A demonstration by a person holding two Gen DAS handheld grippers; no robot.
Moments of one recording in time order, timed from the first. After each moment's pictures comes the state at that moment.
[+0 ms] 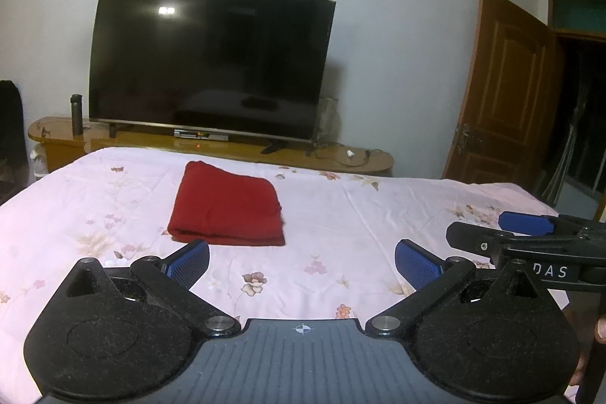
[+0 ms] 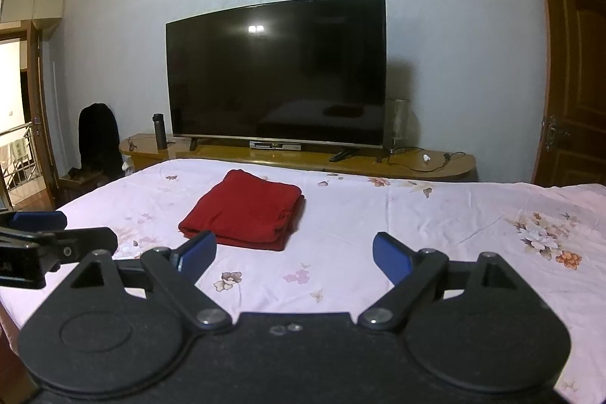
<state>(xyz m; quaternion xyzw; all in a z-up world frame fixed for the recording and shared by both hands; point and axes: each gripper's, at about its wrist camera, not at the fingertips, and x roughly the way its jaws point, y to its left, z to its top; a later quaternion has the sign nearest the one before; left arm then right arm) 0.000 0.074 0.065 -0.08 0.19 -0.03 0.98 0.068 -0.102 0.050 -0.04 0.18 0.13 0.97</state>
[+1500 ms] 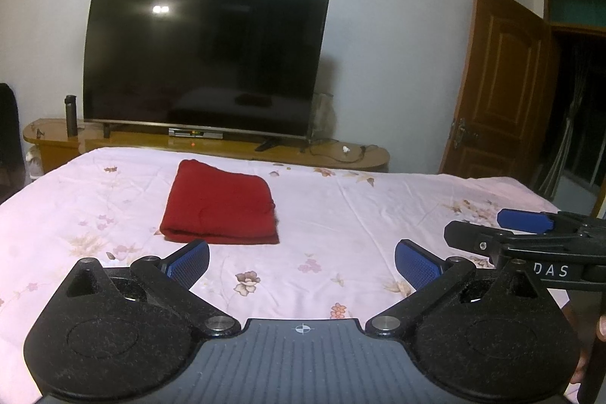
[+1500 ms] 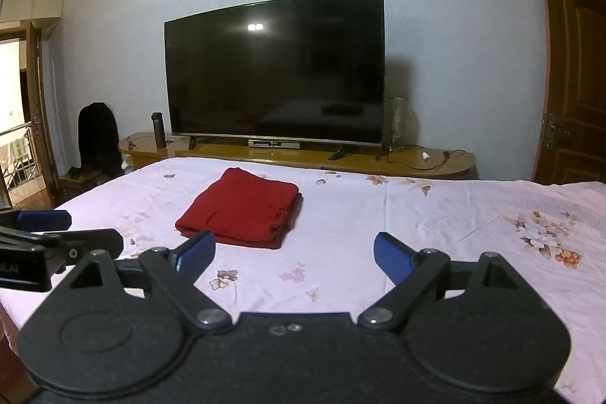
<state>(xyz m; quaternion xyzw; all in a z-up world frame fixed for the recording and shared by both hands) 0.011 0.069 0.064 -0.08 0.20 -0.03 0.98 0.071 -0.112 0.050 -0.04 0.18 0.14 0.97</state>
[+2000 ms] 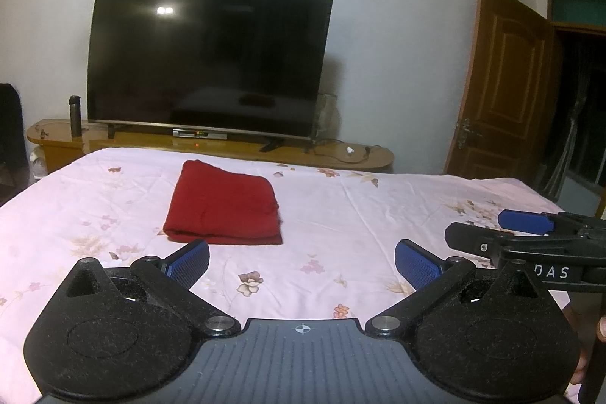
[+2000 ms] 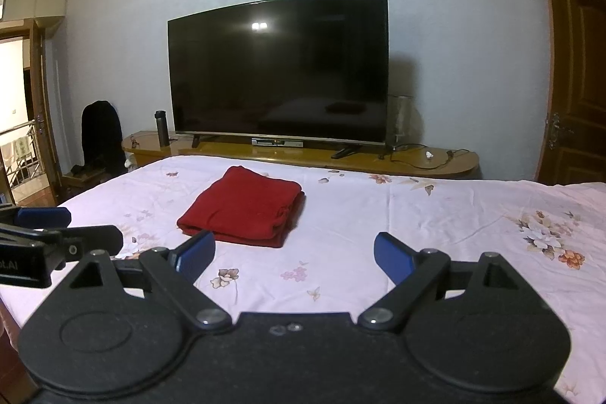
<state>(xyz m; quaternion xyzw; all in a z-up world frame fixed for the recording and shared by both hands) 0.008 0.069 0.064 -0.07 0.19 -0.03 0.98 0.073 -0.116 0.050 -0.04 0.19 0.14 0.97</state>
